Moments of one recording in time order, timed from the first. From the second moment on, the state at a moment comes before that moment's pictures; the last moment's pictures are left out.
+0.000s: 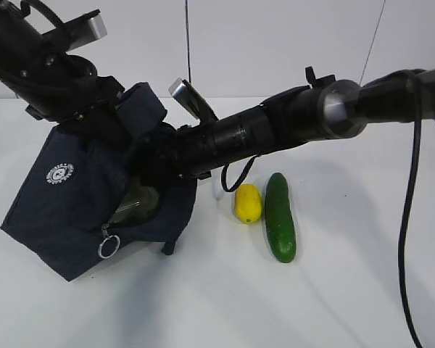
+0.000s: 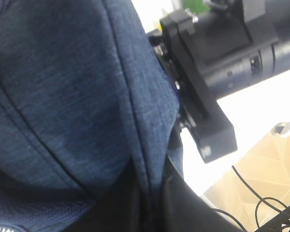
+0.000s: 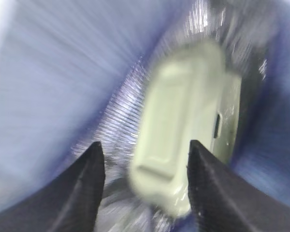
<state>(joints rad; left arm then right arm) -0.30 1.76 -1.38 -0.60 1.01 0.37 0.42 2.32 -1.63 1.51 0.91 -1.00</state>
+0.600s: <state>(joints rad) -0.30 1.76 -1.38 -0.60 1.01 0.38 0.22 2.11 -1.63 1.18 1.12 -0.82</state>
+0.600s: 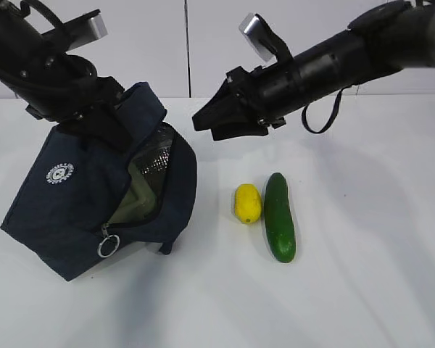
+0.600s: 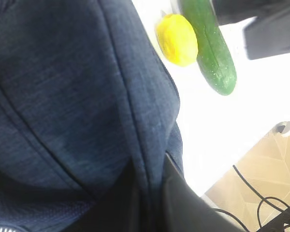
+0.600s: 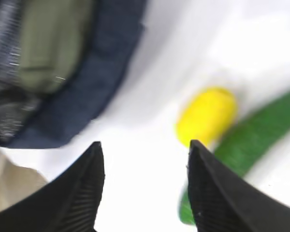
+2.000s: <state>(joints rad) -0.30 1.76 -1.38 -0.60 1.03 0.41 0.25 2.13 -1.55 0.37 0.85 -0.04</state>
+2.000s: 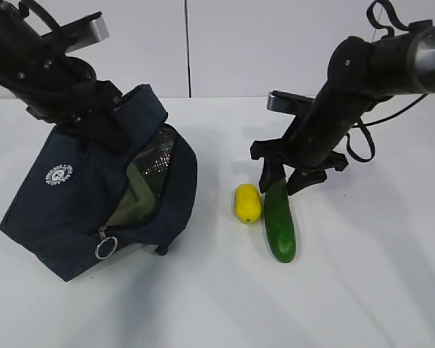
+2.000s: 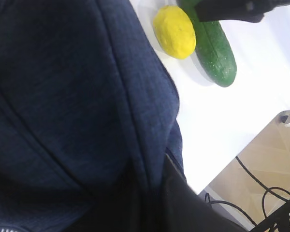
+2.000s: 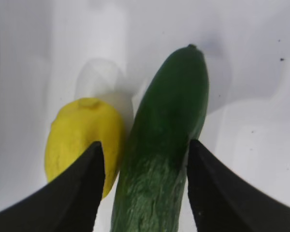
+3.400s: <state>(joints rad) -0.30 1.76 -1.38 -0.60 1.06 0.42 0.26 2.14 -1.67 1.03 1.12 -0.50</state>
